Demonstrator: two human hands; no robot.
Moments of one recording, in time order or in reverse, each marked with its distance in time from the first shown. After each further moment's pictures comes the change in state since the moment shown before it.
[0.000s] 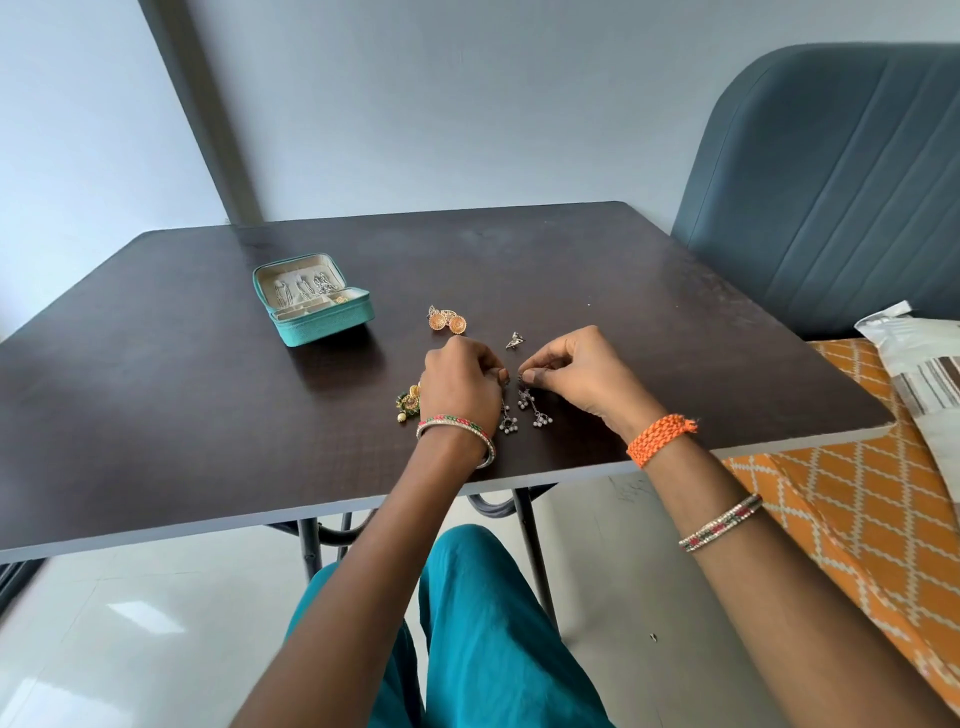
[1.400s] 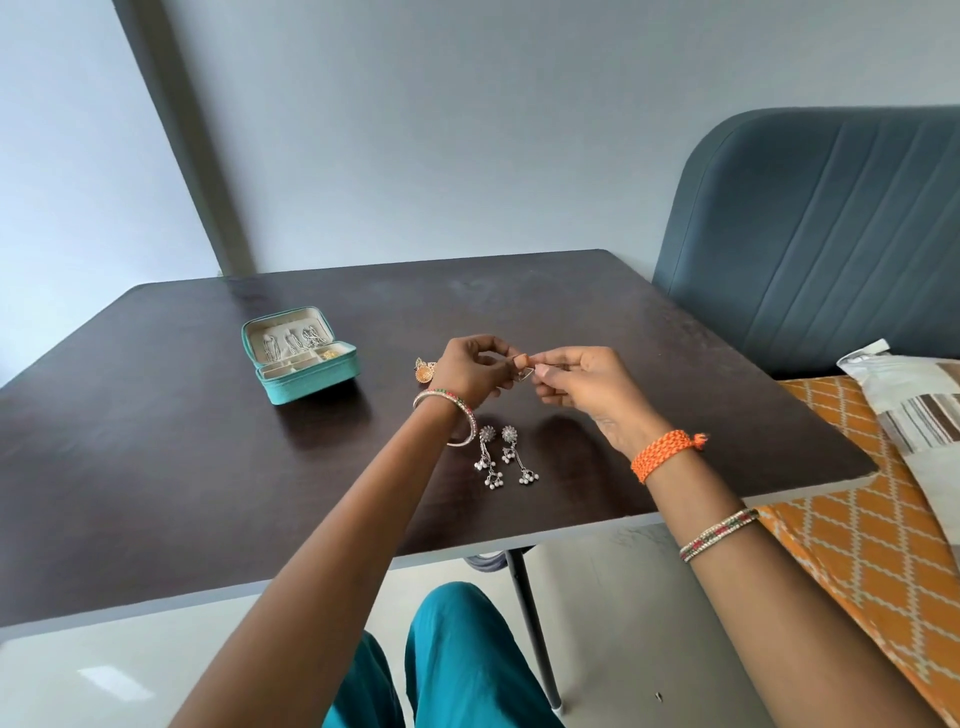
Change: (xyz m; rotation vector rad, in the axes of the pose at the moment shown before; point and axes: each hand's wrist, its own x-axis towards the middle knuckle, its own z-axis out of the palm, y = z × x) left_hand 0.076 0.015 0.017 -0.561 -0.348 -0.007; right_hand 0.025 -0.005 -0.028 0.524 0.025 0.055
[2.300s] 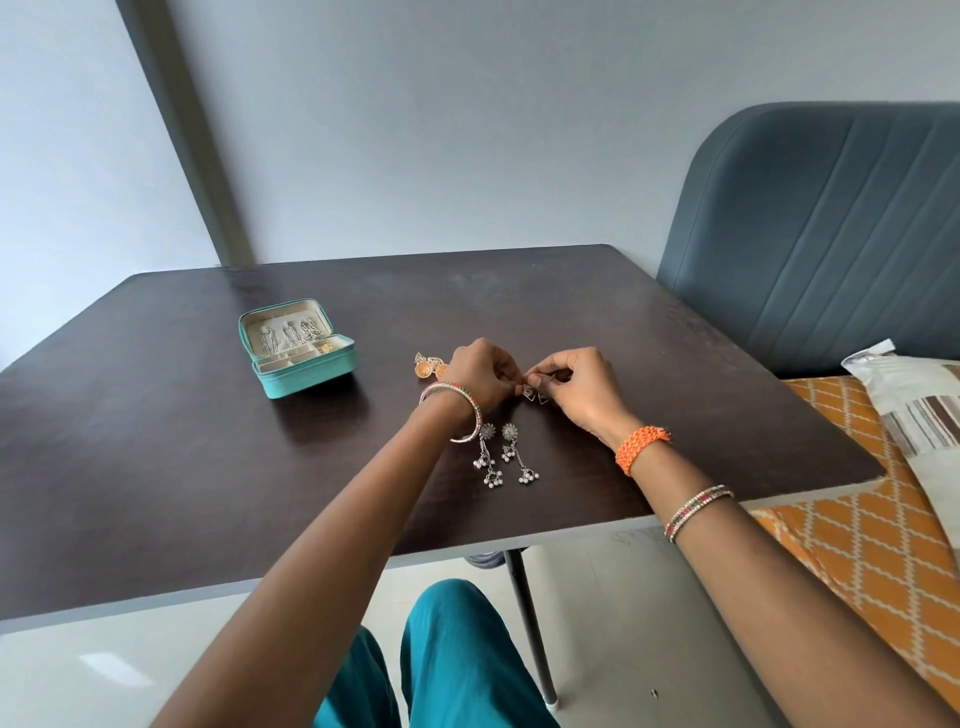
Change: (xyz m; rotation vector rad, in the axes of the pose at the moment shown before) left_hand 0.007 -0.001 0.003 0.667 -0.057 0.094; right_hand 0.021 0.023 0.002 -0.554 0.119 -0.190
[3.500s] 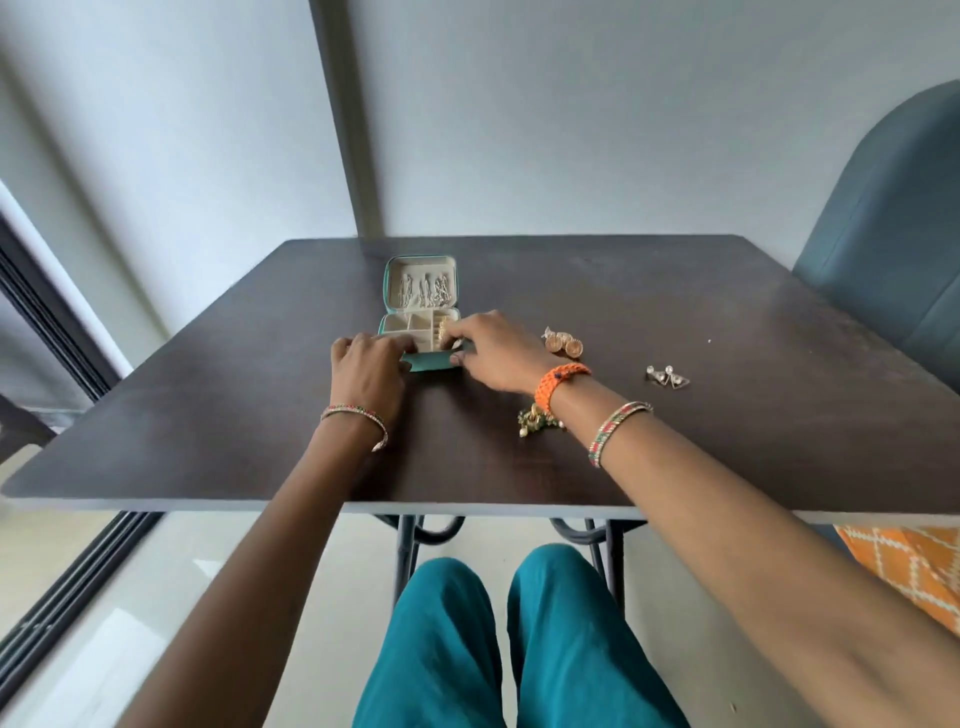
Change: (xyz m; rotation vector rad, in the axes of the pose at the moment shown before) left_hand -0.106 -0.154 -0.112 0.536 0.429 -0.221; right_hand -0.013 -0.163 0.122 -0.393 -0.435 -0.512
